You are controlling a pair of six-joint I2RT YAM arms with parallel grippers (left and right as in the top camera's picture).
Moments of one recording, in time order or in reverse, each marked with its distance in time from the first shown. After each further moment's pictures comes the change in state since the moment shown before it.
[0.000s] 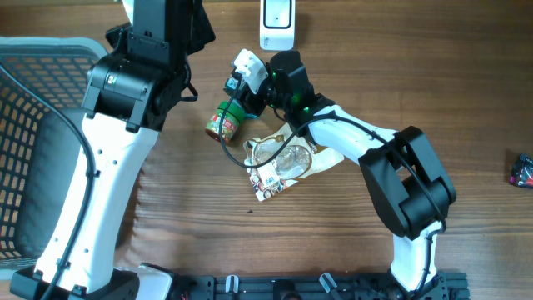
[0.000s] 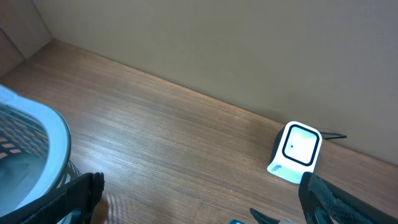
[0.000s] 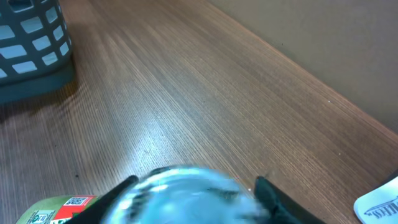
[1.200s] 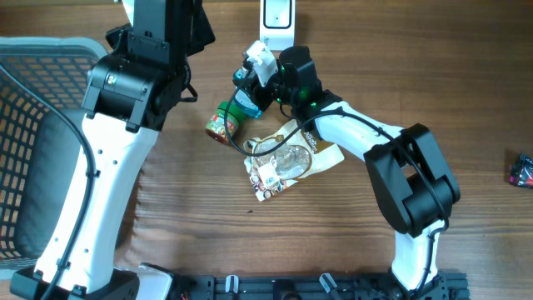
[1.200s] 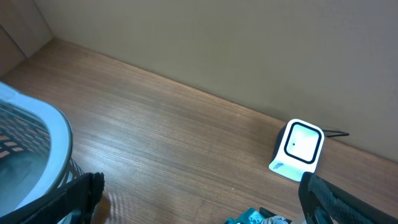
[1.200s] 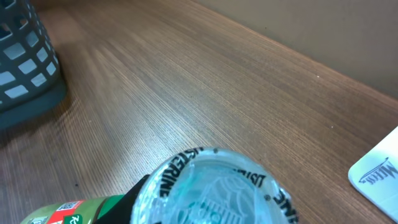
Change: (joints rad) left arm 0.000 0.000 0.000 -0.011 0.000 0.000; right arm -0.042 0.000 0.002 -0.007 -0.021 0.150
